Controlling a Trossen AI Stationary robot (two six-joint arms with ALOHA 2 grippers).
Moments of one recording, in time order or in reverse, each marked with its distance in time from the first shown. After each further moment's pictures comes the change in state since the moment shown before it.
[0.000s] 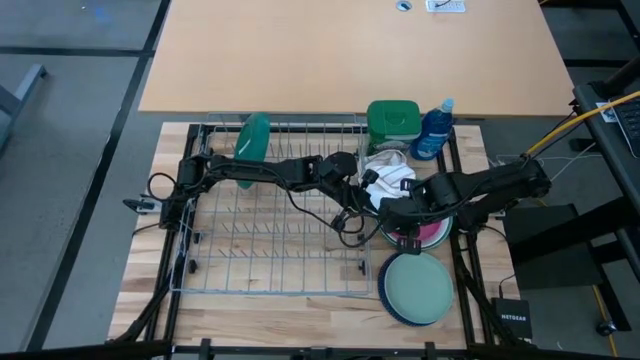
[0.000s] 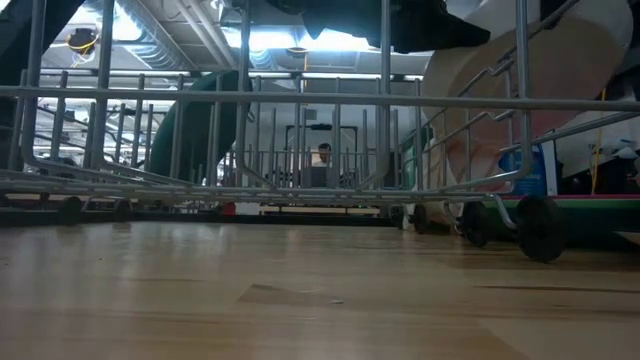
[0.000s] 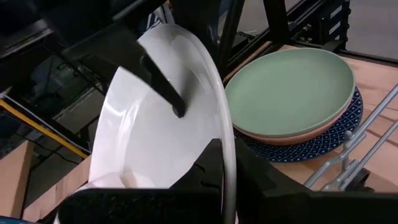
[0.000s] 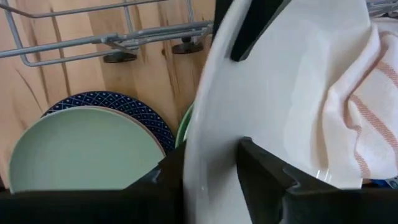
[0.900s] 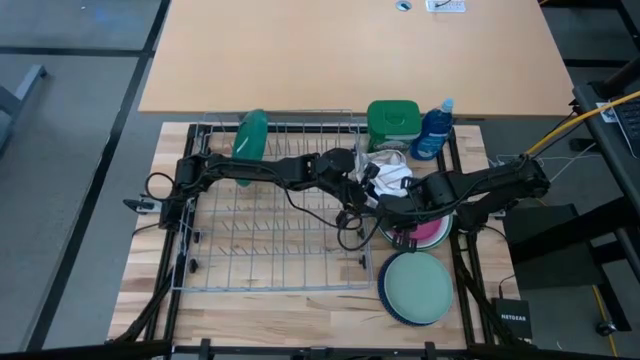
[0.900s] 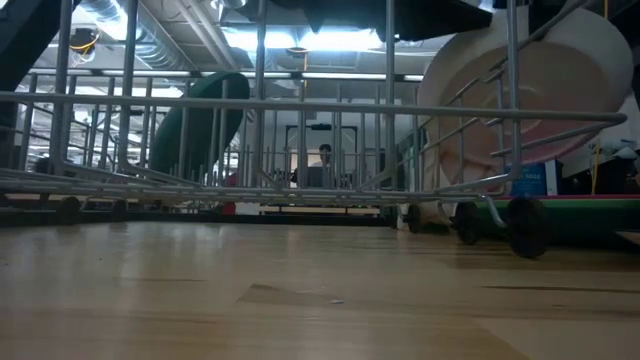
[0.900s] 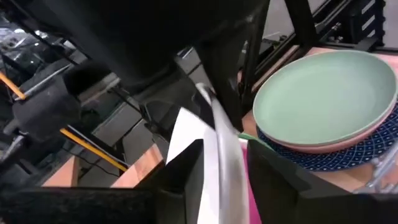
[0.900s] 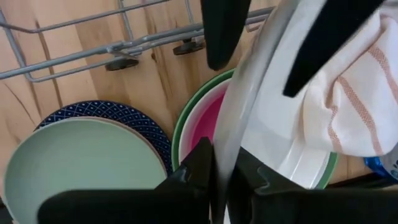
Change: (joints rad) left arm -0.004 -0.008 0.004 0.070 -0.060 0.077; right arm -0.003 0.004 -0.005 0.000 0.011 0.059
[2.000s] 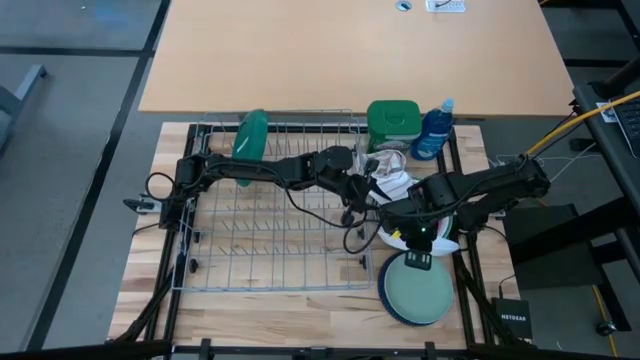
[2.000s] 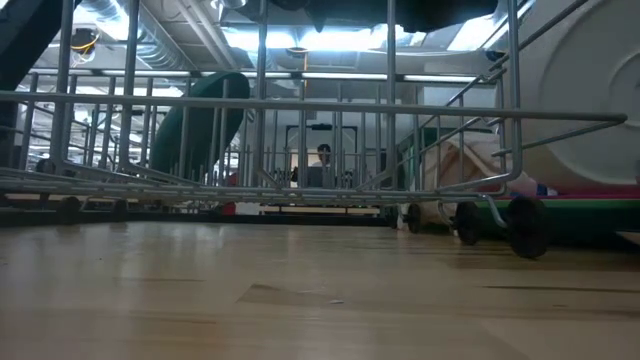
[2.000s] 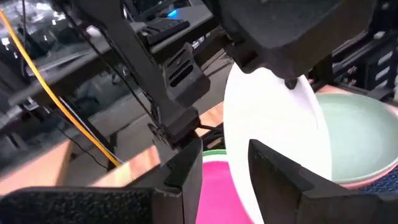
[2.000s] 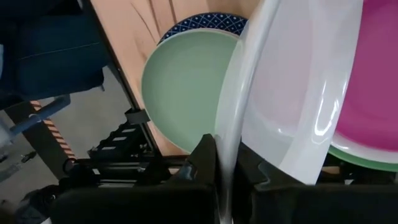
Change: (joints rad) left arm -0.003 0.000 -0.003 0.089 -0.011 -0.237; right arm 0.001 -0.007 0.002 -0.051 -0.503 0.087
